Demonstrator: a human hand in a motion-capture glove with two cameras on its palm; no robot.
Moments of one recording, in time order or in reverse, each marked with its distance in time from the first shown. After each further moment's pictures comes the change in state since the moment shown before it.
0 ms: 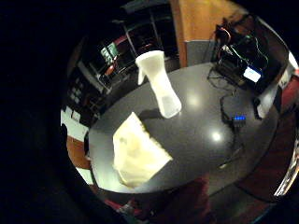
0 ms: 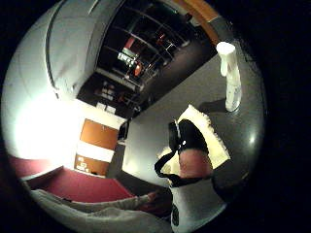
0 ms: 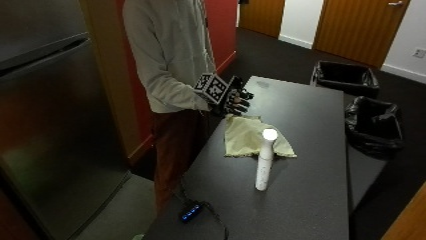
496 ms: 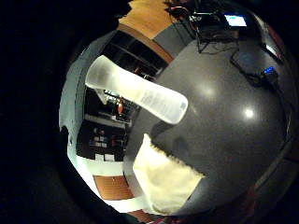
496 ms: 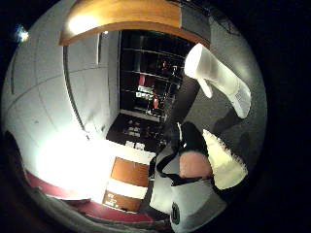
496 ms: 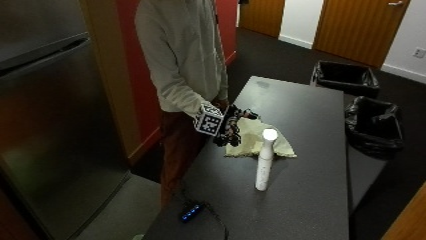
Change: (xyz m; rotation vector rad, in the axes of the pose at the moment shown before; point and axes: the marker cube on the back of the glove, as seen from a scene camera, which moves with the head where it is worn) arm 0.074 -0.003 0.069 0.217 -0.330 0.352
